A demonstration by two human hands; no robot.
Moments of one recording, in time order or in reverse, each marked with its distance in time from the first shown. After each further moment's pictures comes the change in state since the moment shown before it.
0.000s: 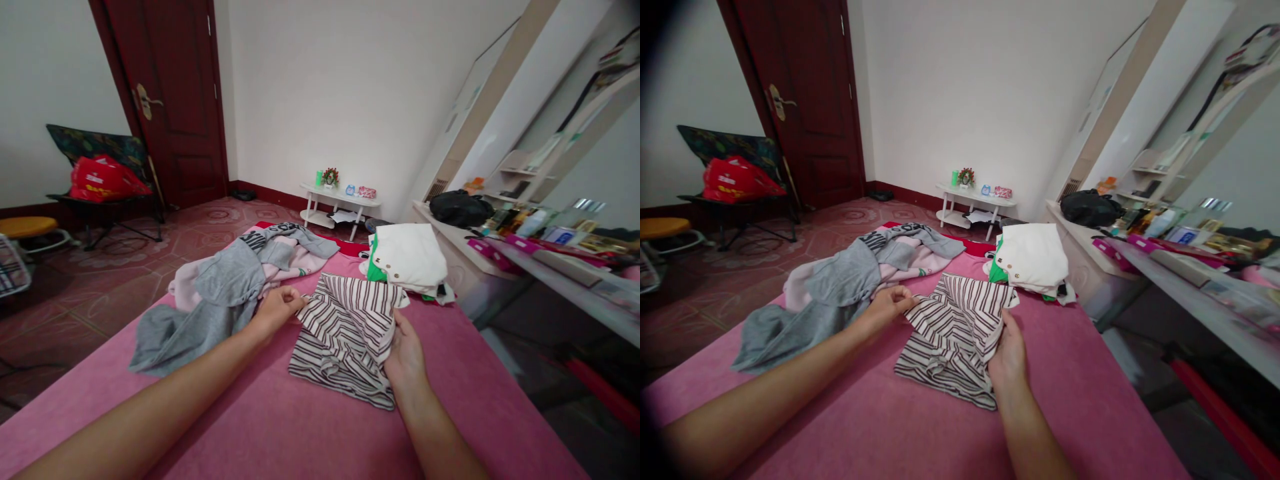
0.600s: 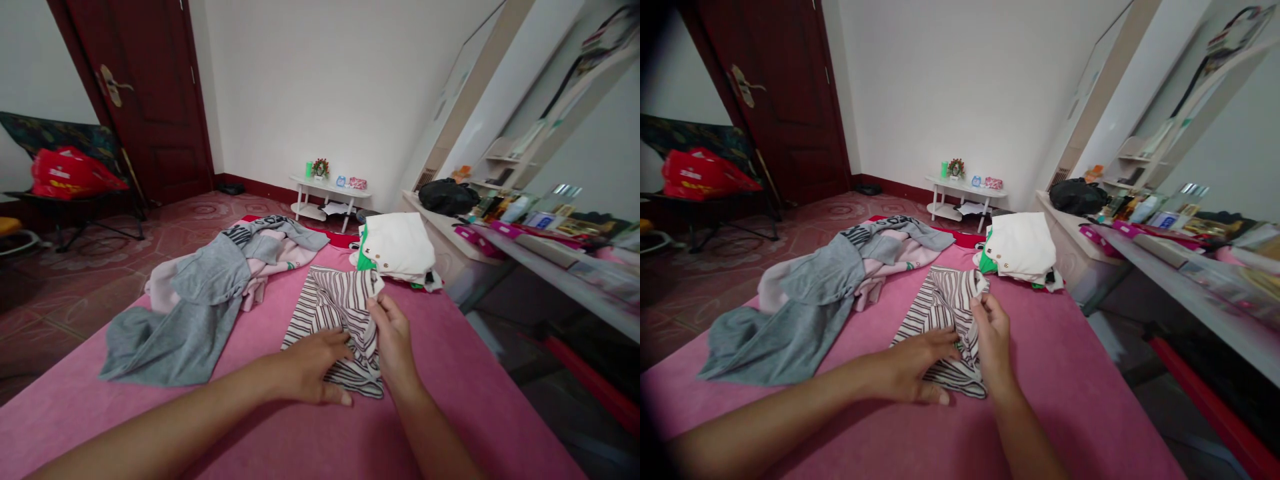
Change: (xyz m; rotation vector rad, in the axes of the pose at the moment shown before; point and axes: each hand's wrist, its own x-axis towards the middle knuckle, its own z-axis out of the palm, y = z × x) left_hand -0.062 0.019 0.064 0.790 -0.798 0.542; right_hand -0.020 -0.014 0.009 -0.421 -0.106 -0.245
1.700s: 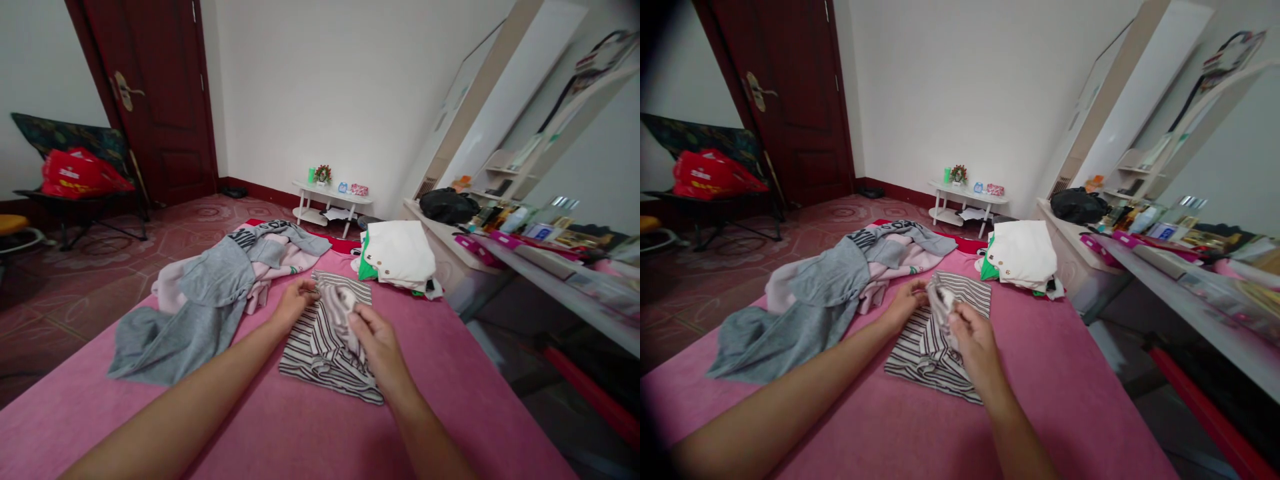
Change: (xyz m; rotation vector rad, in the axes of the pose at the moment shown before) left_hand 0.036 -0.101 -0.014 -0.657 0.796 -0.472; right_hand -0.014 -0.018 0.017 -0.189 -0.288 0.018
